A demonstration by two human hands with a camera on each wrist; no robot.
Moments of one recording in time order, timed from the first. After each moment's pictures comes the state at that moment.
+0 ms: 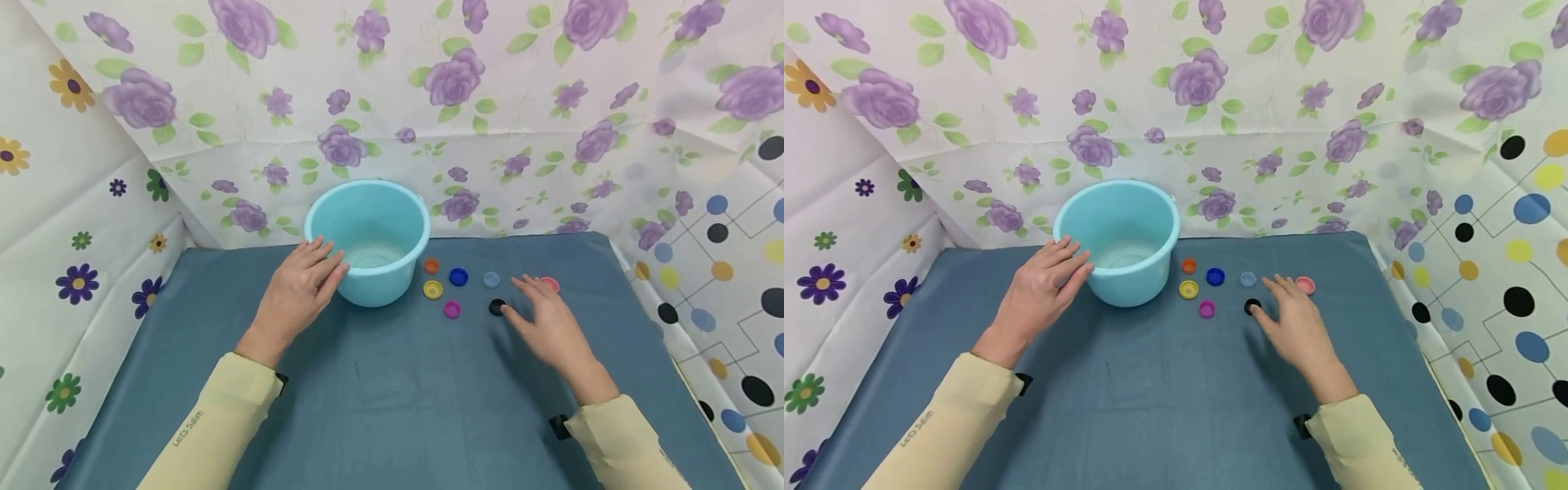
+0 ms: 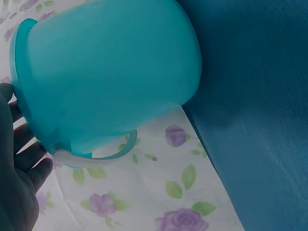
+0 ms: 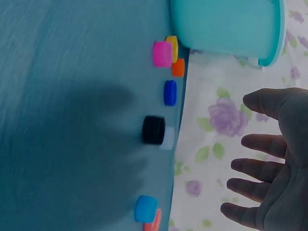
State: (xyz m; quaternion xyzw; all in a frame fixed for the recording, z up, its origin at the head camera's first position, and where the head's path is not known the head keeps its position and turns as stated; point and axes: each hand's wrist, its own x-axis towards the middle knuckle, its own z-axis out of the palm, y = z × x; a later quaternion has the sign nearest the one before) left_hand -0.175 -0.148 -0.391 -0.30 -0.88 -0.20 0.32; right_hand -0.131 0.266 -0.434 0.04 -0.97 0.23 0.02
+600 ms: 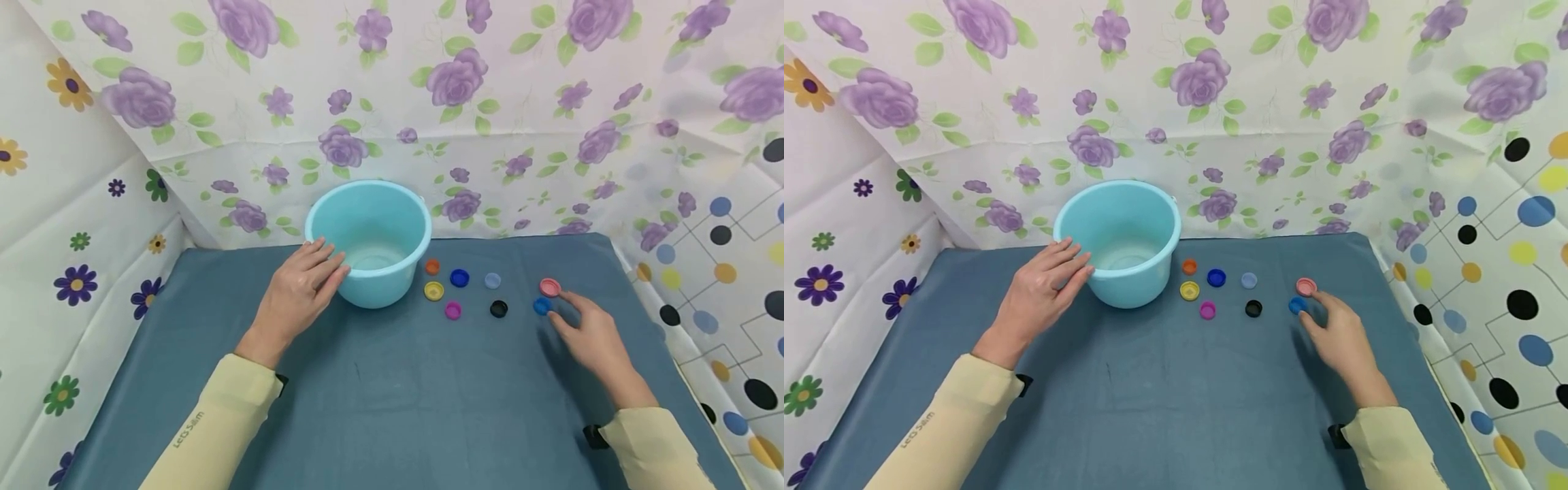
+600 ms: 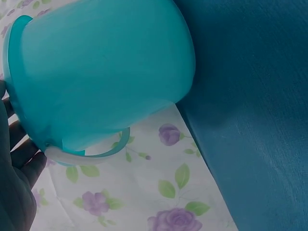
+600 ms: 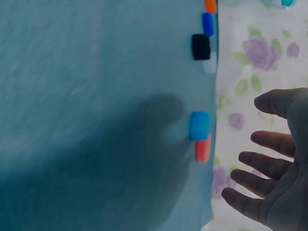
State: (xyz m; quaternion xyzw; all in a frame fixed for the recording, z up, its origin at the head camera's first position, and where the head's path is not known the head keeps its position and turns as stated) left_hand -0.178 -0.150 -0.394 -0.31 -0.86 -0.22 0.33; right_hand -0.126 0.339 -0.465 -0.03 -0.97 0.25 0.03
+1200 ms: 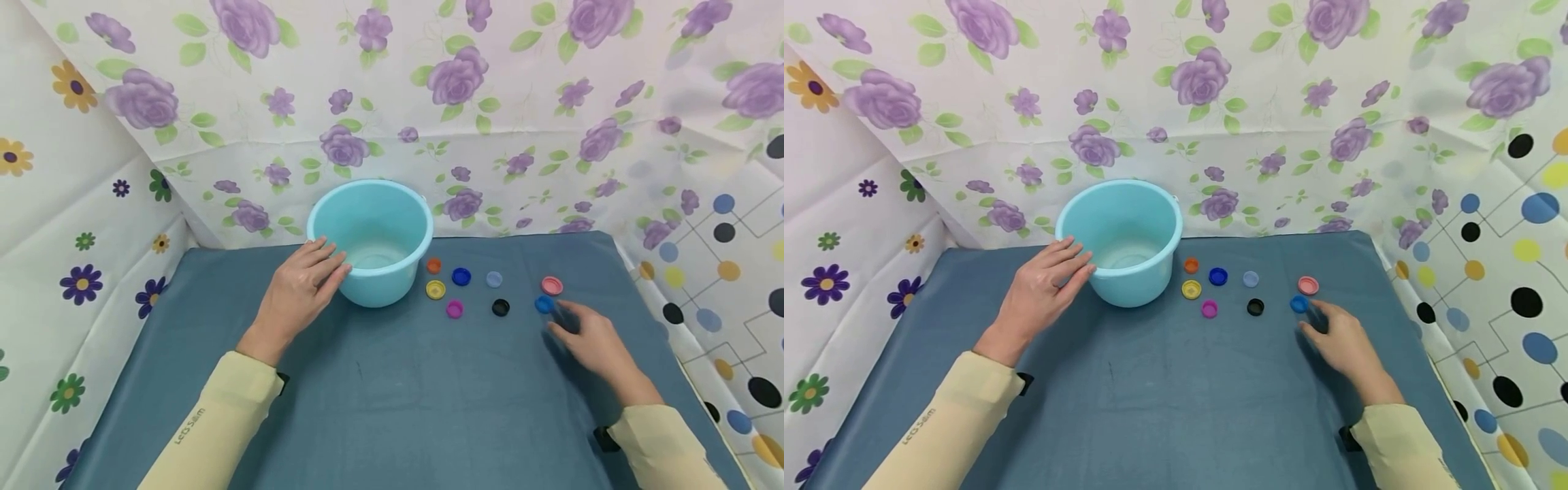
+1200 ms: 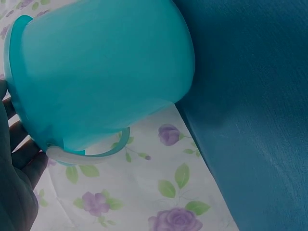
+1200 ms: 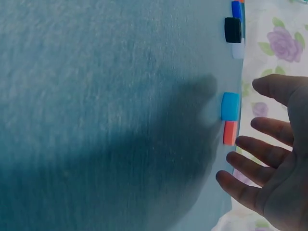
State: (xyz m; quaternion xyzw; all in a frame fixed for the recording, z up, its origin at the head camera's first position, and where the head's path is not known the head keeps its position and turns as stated) left_hand -0.179 -0.151 -0.394 -0.31 -0.87 -0.22 0.32; right_hand -0.128 0.352 -0.483 -0.01 -0.97 0.23 -0.03
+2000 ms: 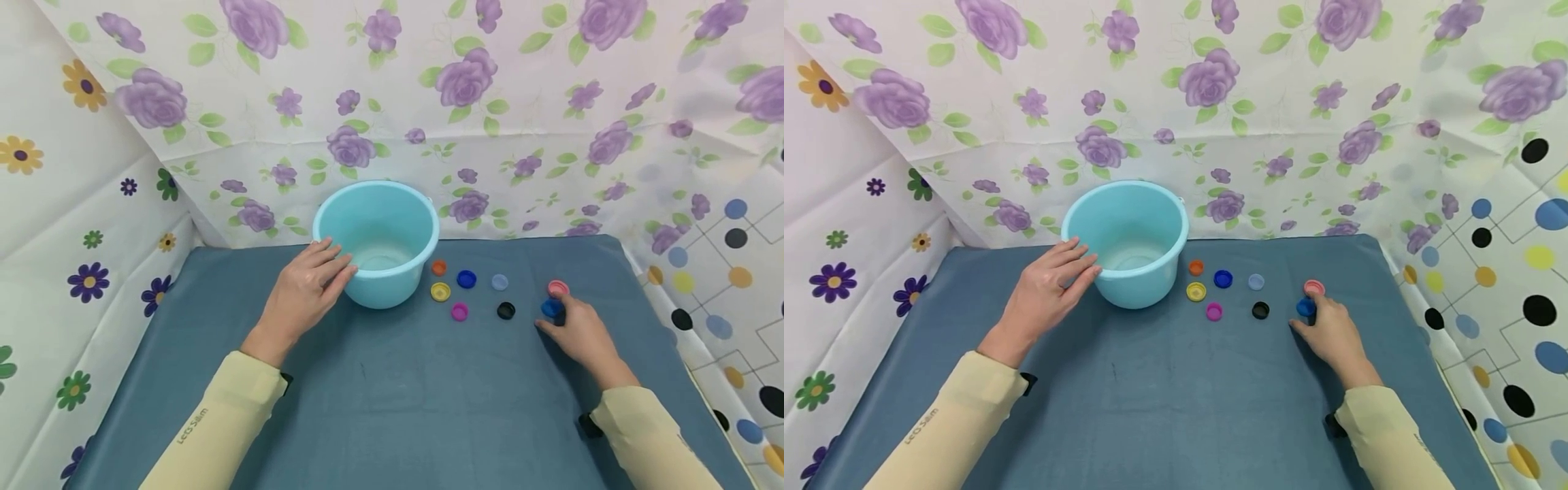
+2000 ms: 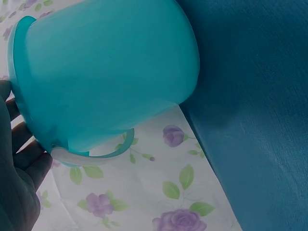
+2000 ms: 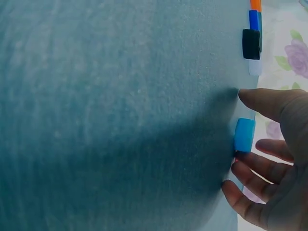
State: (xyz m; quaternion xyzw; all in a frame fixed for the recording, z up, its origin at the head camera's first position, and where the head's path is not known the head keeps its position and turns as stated) left_hand -0.178 -0.151 -0.390 -0.30 -0.88 -0.21 0.31; right_hand -0.158 0.333 -0.497 -0.02 -0.98 0.19 -0.01
